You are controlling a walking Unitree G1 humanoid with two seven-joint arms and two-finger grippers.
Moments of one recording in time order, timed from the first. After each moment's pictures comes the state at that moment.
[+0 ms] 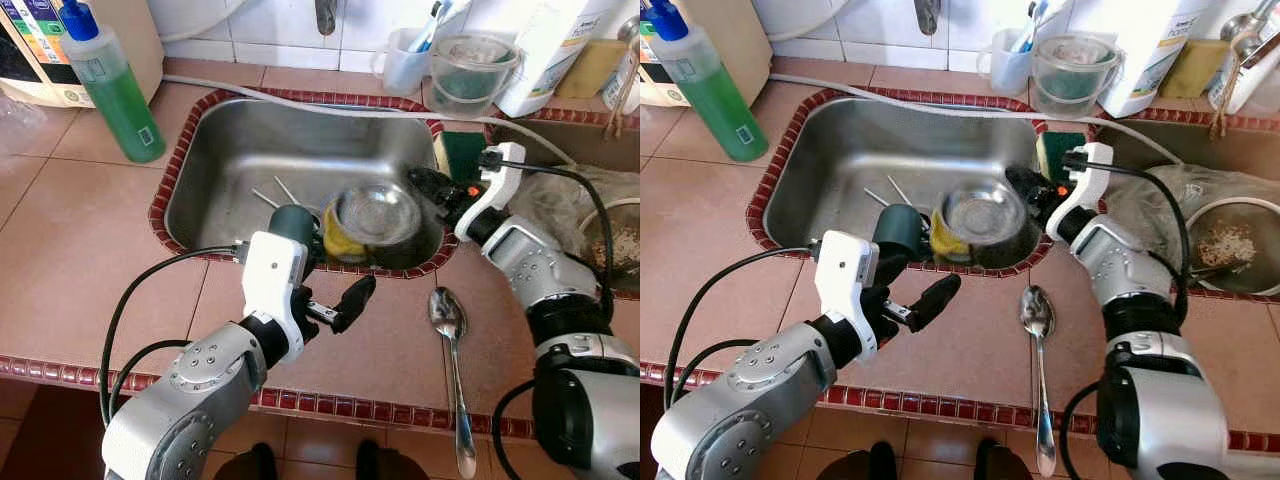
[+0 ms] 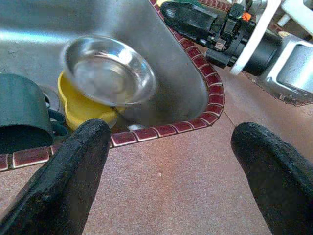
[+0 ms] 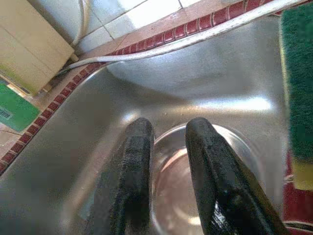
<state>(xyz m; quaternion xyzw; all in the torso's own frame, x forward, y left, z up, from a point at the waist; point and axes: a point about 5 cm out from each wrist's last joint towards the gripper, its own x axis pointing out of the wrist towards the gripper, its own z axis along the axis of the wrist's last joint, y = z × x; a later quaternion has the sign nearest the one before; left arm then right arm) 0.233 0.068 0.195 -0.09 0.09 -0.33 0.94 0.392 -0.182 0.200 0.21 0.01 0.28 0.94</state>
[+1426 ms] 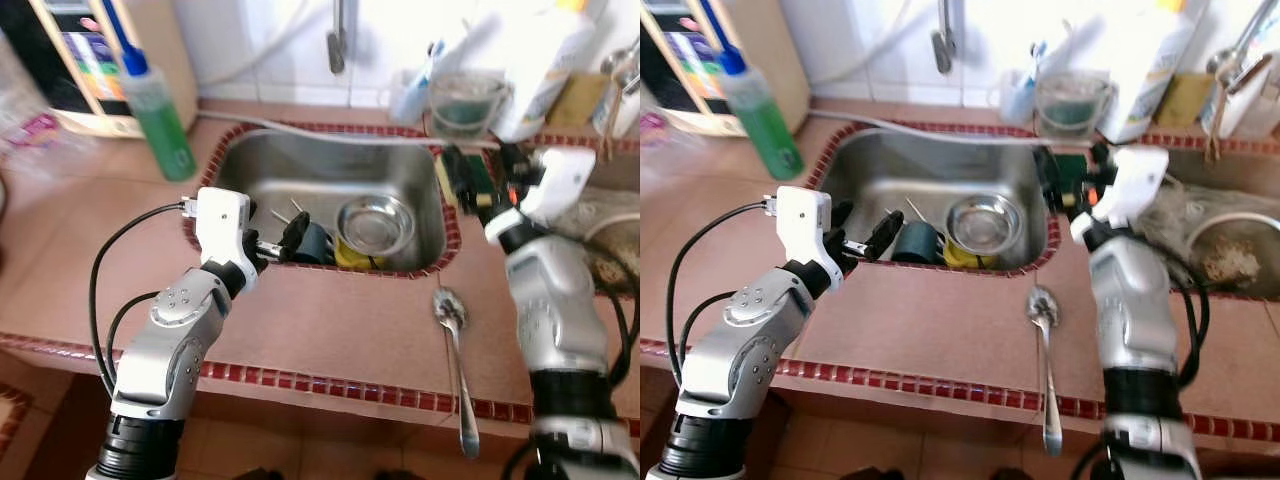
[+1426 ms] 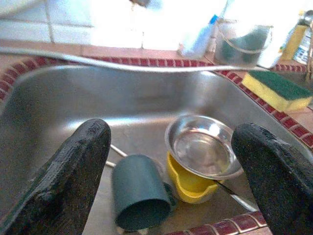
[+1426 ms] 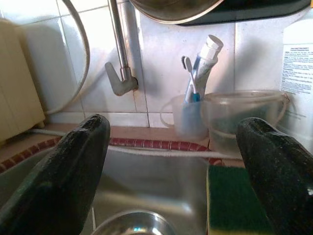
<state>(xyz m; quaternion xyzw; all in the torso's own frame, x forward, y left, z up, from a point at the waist) 0.310 0.120 0.188 -0.05 -0.02 -0.22 0.97 0.343 -0.198 0.213 0.05 -0.17 0.11 0.98</state>
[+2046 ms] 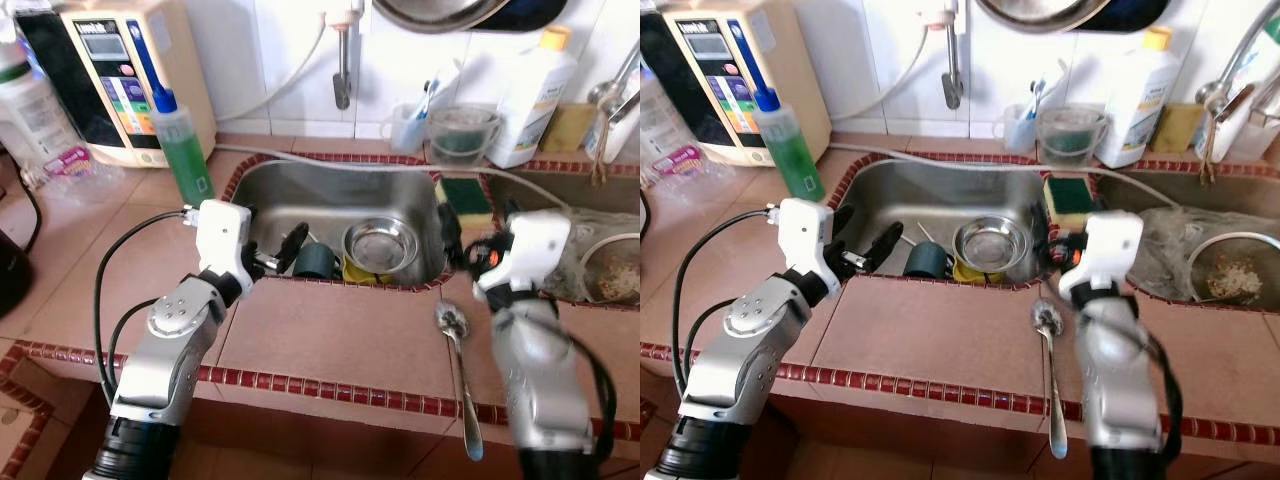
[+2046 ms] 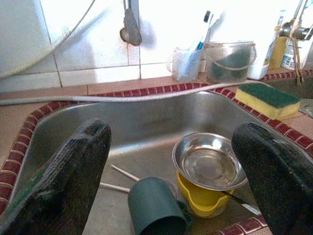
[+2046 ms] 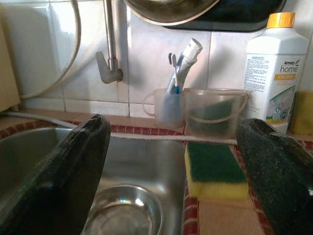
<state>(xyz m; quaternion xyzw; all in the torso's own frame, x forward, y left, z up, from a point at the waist) 0.310 0.126 0.172 -0.02 -0.04 -0.24 0.97 0.298 -0.179 0.168 -0.01 -0.14 0.04 0.99</state>
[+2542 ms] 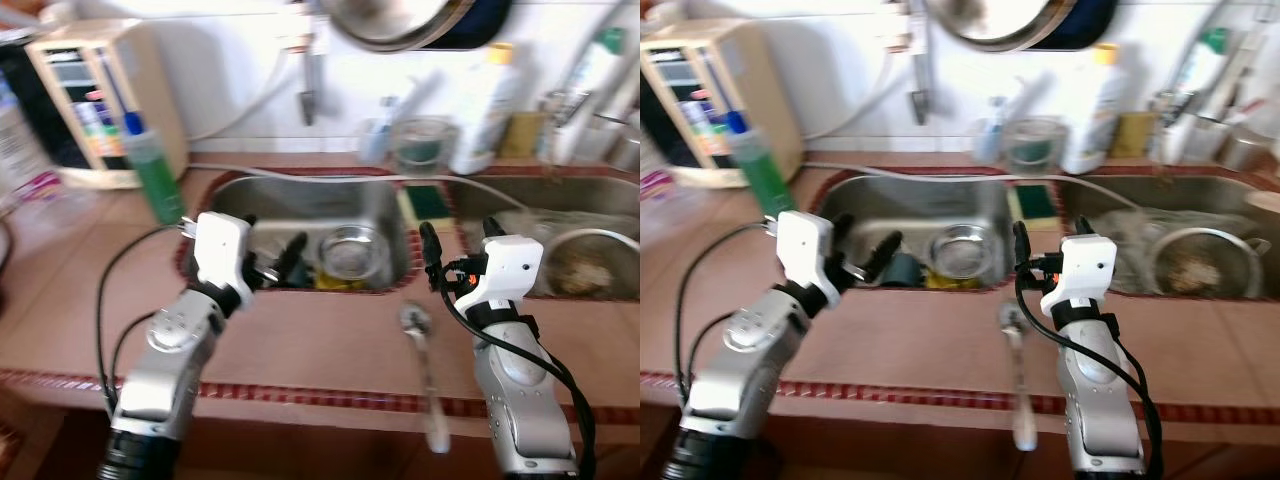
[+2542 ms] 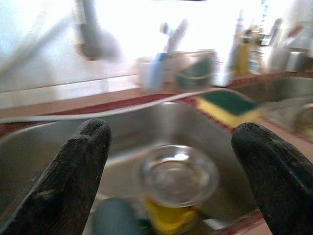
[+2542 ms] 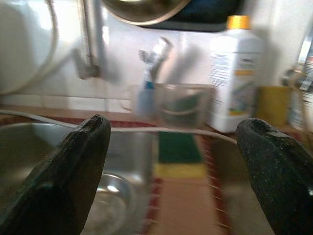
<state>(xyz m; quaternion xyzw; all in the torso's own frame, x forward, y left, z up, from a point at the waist) 0.302 0.118 0.160 -0.02 -0.04 -0.25 0.97 0.287 -0.164 0.154 -0.03 -0.12 0.04 0.99</state>
